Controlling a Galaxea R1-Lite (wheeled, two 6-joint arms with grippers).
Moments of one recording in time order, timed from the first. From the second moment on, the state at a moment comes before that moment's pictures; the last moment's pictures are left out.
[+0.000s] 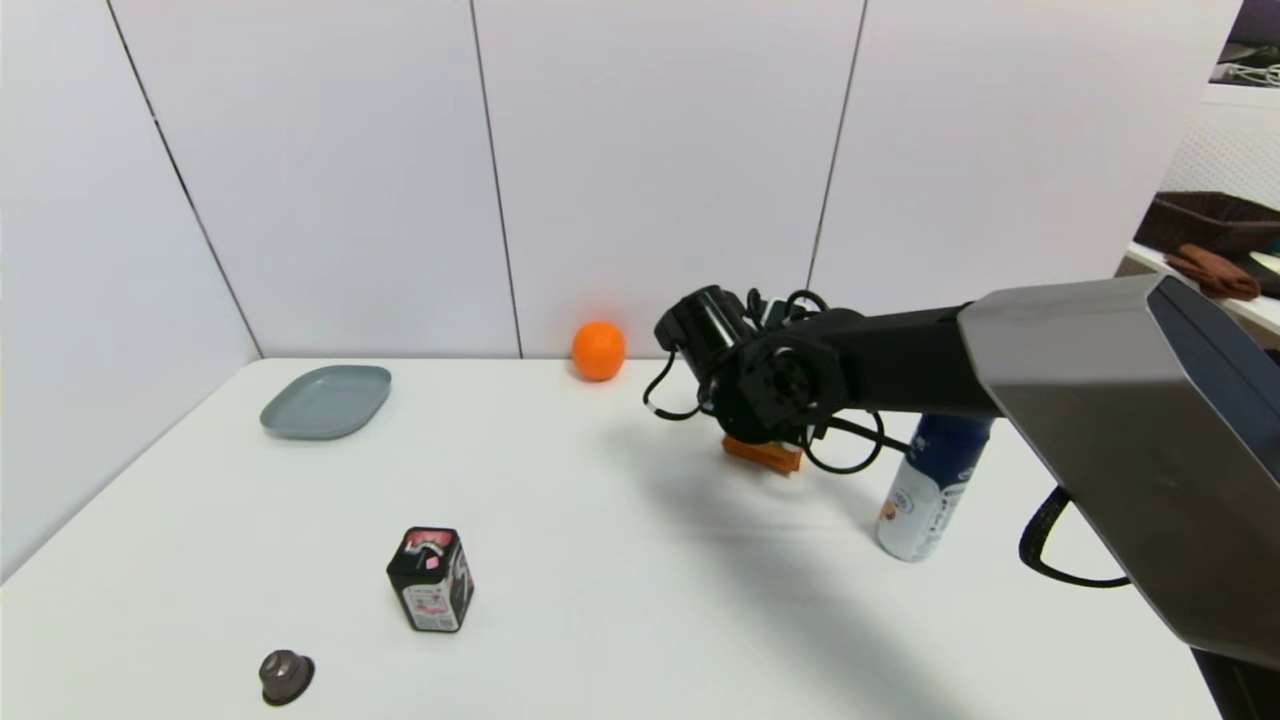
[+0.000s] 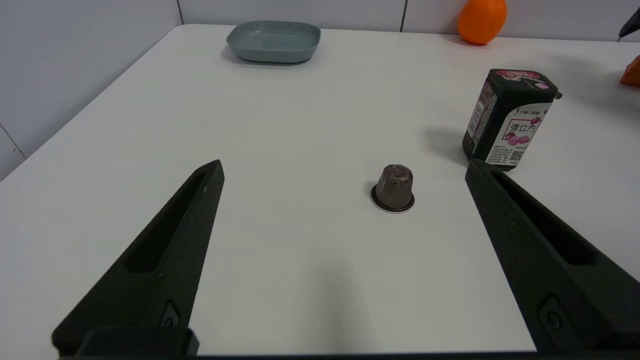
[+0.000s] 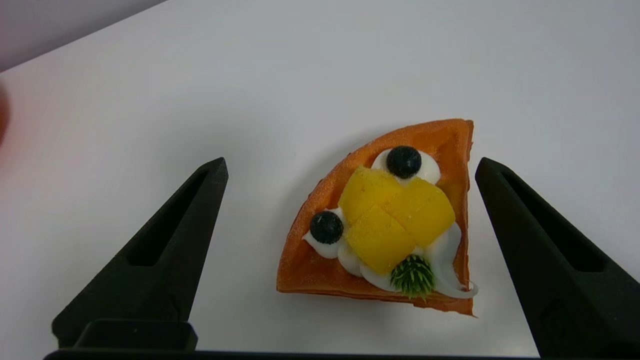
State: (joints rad) left arm 0.00 0.00 0.00 0.00 -0.02 -0.01; right arm 0.64 2.32 -1.82 0.41 -0.75 0.84
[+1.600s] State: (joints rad) left arm 0.00 0.00 0.00 0.00 -0.02 -0.01; right arm 0.69 2.23 -1.76 0.48 -0.73 0.93
